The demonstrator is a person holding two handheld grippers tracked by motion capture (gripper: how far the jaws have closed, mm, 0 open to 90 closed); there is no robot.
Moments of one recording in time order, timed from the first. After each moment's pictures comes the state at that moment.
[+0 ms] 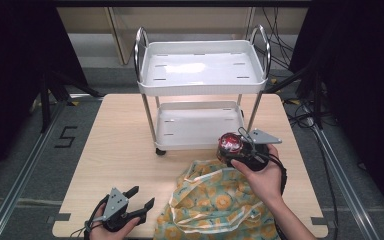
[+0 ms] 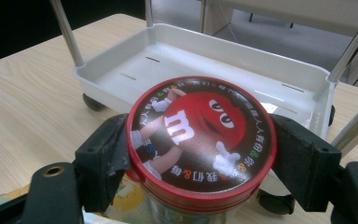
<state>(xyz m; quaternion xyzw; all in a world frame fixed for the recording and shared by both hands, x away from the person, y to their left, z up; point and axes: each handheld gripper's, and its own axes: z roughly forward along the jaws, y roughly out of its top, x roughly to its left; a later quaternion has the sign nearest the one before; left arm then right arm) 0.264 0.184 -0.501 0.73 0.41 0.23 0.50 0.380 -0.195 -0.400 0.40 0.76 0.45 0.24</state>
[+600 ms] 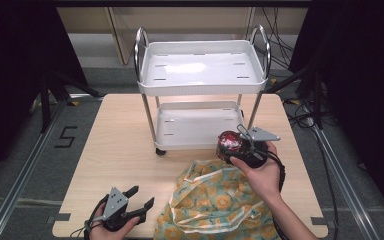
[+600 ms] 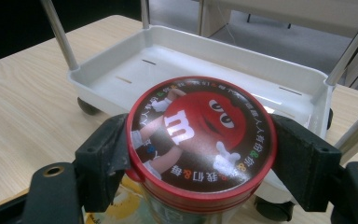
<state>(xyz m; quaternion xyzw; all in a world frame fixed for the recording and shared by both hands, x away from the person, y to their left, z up) 0.266 0.185 -0.501 0.73 0.40 0.23 0.50 0.389 -0.193 -0.399 0.39 0.76 0.45 0.24</state>
